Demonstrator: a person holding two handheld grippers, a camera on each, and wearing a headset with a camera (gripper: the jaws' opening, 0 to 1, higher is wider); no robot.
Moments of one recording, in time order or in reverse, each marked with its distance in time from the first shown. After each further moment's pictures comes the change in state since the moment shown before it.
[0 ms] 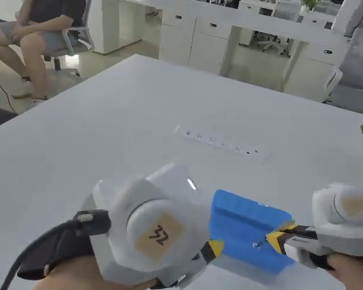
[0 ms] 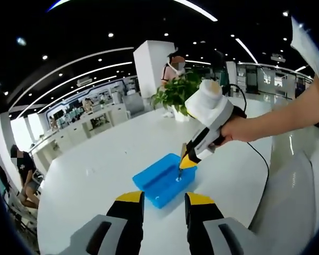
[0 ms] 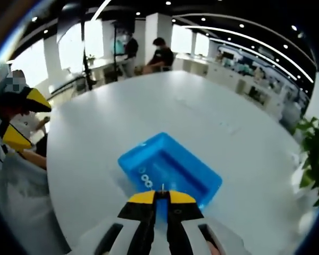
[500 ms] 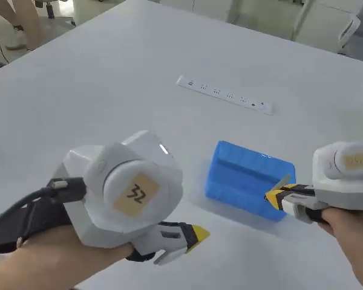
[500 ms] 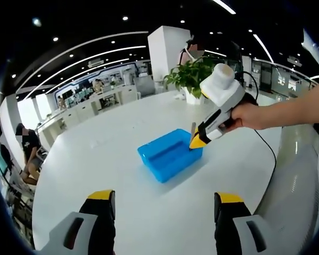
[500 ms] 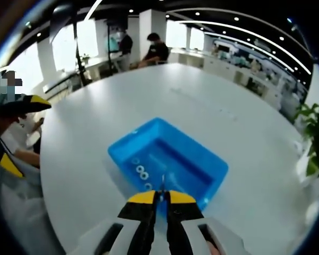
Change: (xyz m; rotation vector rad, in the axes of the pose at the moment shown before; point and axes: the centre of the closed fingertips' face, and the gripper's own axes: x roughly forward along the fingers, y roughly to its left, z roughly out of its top) left arm -0.002 0.003 -0.063 -0.132 0.135 0.079; right arm 0.036 -0.011 -0.026 0.053 0.054 0.000
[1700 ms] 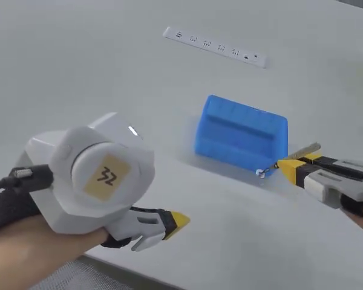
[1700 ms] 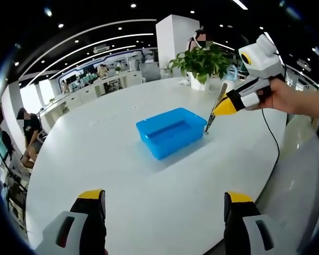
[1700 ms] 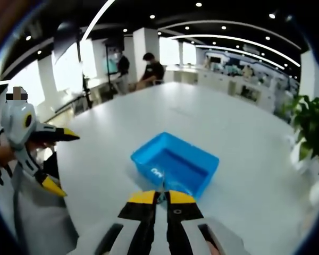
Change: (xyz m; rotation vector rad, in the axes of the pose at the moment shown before) left arm 0.008 -0.010 -0.052 -0.073 0.110 0.023; right arm -0.074 0.027 0.004 0.080 -0.188 -0.001
